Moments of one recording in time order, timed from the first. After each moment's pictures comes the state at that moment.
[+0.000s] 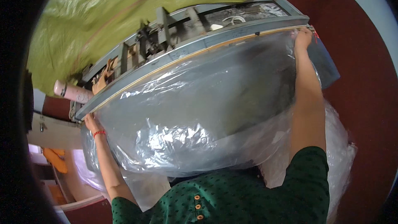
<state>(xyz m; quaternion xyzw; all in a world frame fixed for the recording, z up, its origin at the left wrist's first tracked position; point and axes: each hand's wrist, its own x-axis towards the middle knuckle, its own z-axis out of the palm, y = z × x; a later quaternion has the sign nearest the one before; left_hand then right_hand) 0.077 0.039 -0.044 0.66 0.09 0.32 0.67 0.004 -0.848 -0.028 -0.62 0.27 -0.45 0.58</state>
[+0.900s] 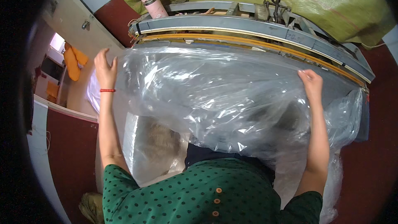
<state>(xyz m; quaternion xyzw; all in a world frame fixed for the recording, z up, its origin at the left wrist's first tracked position) -0.119 0.085 0.112 0.93 0.00 0.36 -0.01 -0.057 -0.516 0.006 -0.84 0.02 -0.14 0.52</state>
